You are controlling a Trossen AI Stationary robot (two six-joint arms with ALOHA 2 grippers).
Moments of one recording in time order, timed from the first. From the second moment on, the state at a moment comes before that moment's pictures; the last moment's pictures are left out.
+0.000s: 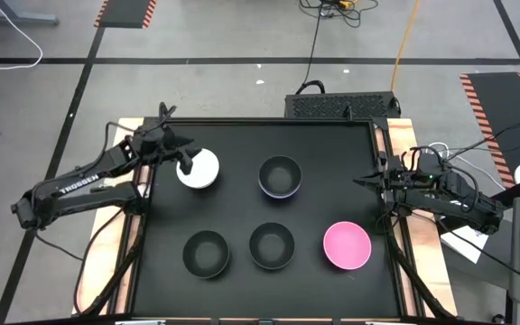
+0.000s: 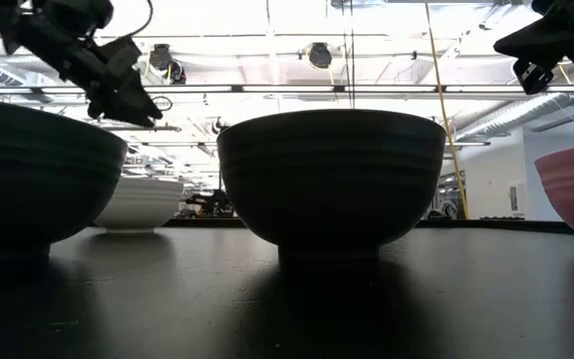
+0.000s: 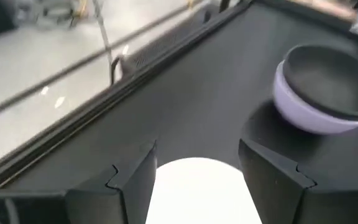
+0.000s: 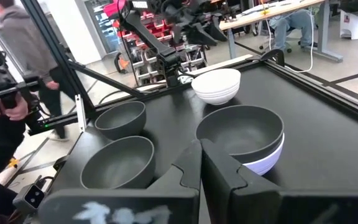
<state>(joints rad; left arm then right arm) 0.62 0.73 0.57 -0.39 0.02 -0.09 -0.29 0.03 0.42 -0.54 -0.24 0.25</state>
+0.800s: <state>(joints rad) 0.74 1.14 0.91 -0.79 0.07 0.05 -0.29 0.03 0.42 -0.54 -0.24 0.25</state>
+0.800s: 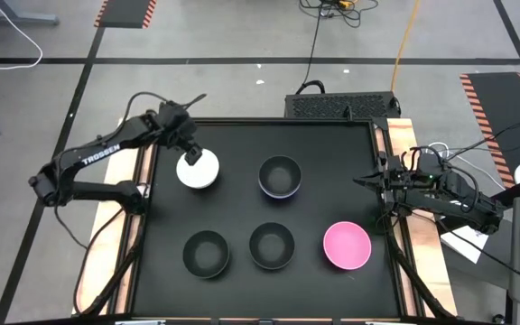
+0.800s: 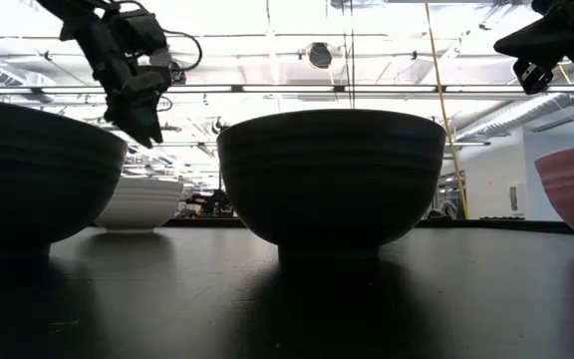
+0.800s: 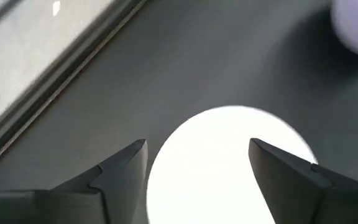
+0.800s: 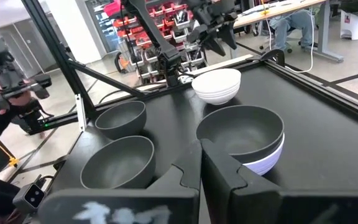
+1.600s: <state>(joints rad) 0.82 1.30 0.95 -0.98 0.16 0.10 -0.29 0.03 0.42 -0.54 -0.25 0.25</state>
